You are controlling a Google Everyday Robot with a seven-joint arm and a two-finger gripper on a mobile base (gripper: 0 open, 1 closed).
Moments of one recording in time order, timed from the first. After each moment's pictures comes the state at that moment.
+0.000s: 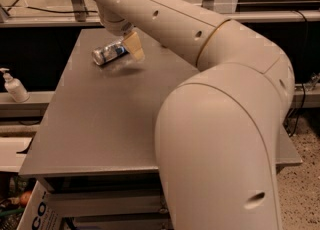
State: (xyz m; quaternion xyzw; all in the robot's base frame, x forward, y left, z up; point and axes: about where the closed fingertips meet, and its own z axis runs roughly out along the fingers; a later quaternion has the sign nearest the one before) arm 0.757 0.107 0.864 -0.88 0.40 -0.21 0.12
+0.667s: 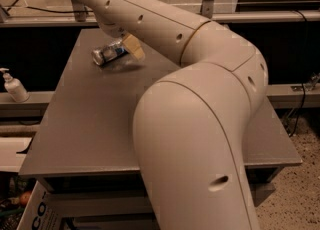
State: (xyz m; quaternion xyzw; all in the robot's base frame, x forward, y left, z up) arm 0.772 0.112 0.849 -0.90 0.37 -0.23 0.07
